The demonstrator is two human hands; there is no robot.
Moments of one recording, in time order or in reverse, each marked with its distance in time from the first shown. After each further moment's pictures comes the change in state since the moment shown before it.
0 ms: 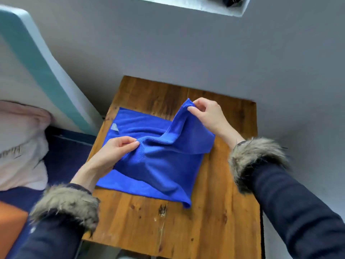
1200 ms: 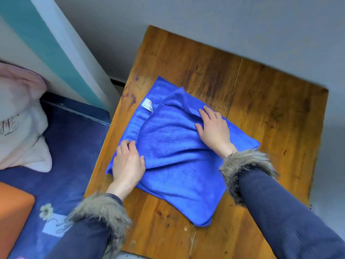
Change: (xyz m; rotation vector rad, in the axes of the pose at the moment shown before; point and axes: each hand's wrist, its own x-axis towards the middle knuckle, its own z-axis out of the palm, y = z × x) left_hand 0.096 -0.154 -0.048 0.903 0.314 -0.157; right_hand 0.060 0.093 0.198 -0.781 -0.266 0.008
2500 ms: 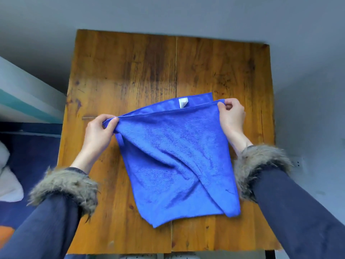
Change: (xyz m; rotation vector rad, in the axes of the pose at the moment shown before) left_hand 0.035 0.077 -0.014 -0.559 0.133 0.223; right_hand -0.089 0.137 -0.023 0.857 0.522 0.722
